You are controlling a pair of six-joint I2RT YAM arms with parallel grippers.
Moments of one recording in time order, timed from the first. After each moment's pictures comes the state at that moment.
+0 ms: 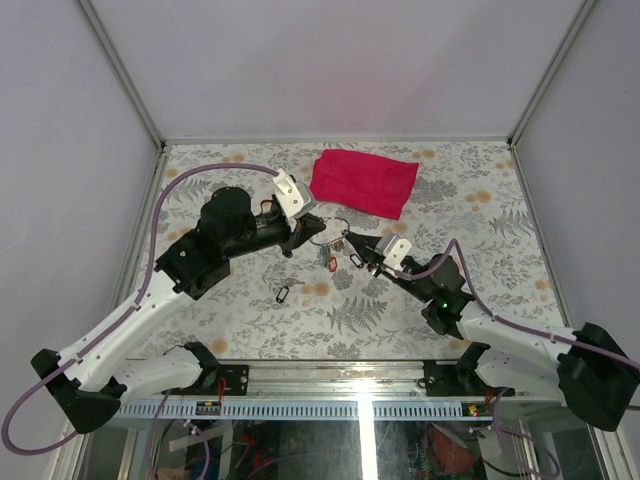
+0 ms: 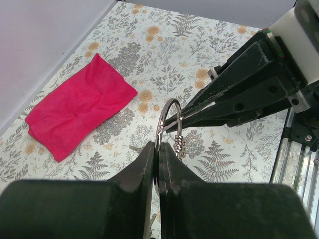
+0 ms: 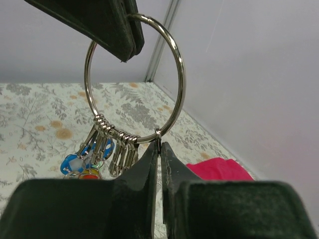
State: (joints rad) left arm -0.73 1.04 1.14 -0.31 0.35 0.18; right arm 0.83 1.08 0.39 0.98 -0.15 -0.30
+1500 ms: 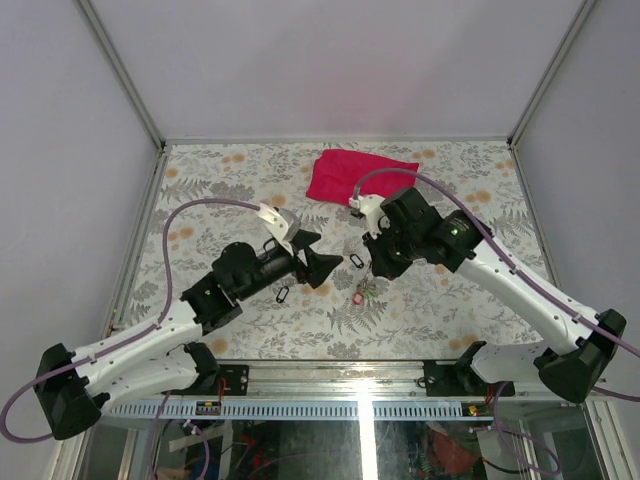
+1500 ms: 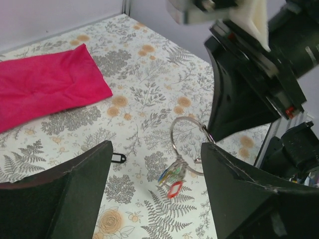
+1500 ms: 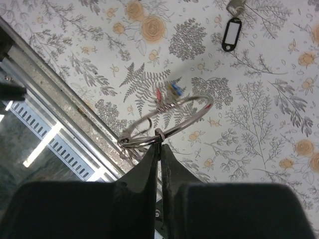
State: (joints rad) left arm -0.86 0.90 0.65 0.26 0.09 -0.24; right arm 0.79 1.25 1.31 -1.01 -0.16 0.04
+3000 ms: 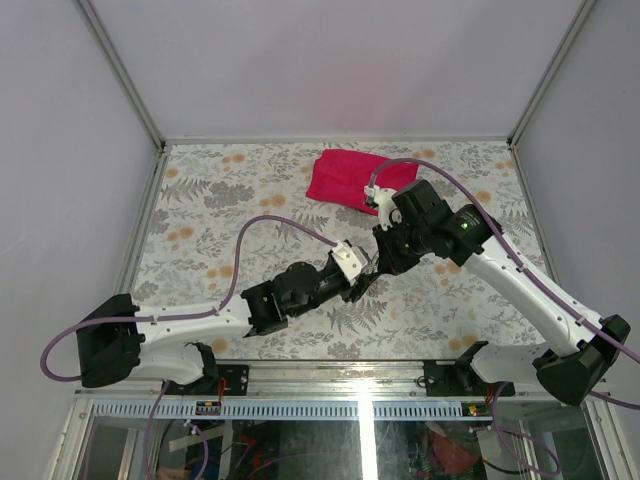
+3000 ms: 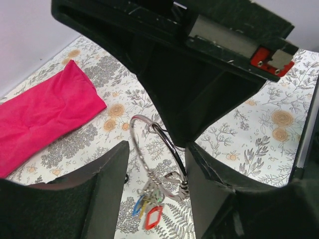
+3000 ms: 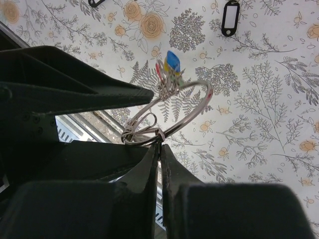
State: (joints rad) left arm -1.16 1.27 0.71 0.49 -0.17 0.08; right arm 0.70 1.26 1.33 -1.06 -0.21 0.16
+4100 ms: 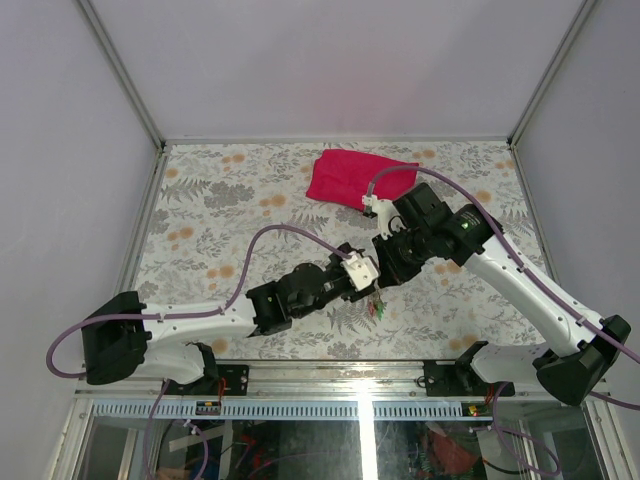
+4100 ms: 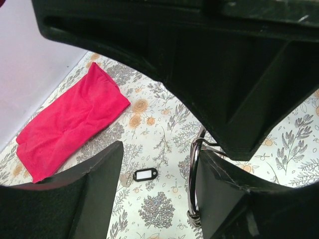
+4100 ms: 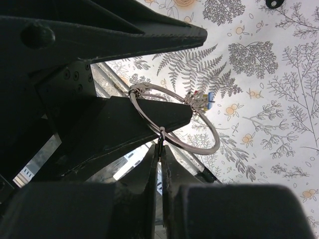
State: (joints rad) left arm -1.18 1.31 0.72 0.47 -0.22 0.27; right arm 0.70 1.26 1.34 -1.15 -0.34 0.13
